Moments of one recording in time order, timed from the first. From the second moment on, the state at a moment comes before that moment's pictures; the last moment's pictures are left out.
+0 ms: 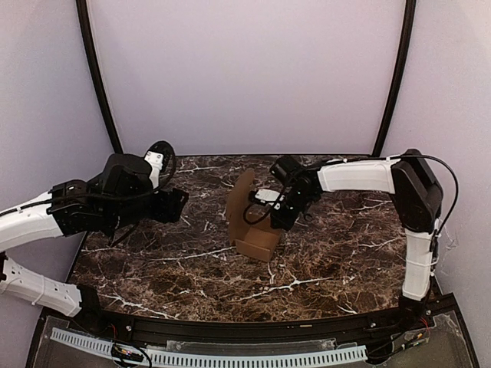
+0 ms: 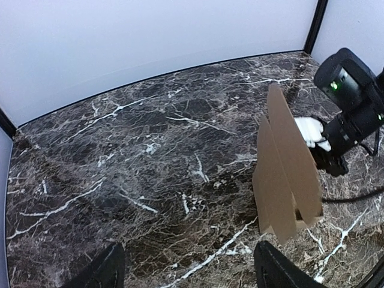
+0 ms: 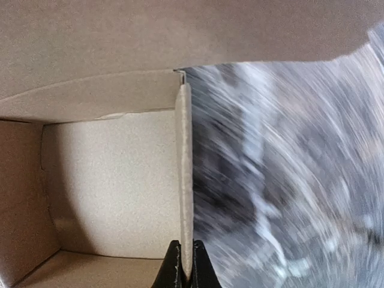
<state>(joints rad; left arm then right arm) -1.02 1.05 1.01 -0.58 -0.58 -0.38 0.76 2.01 1.49 -0.66 -0.18 -0.37</state>
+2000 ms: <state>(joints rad) -0.71 1.97 1.10 0.50 0.46 0.03 0.39 1.61 1.04 -0.22 -0.69 -0.44</state>
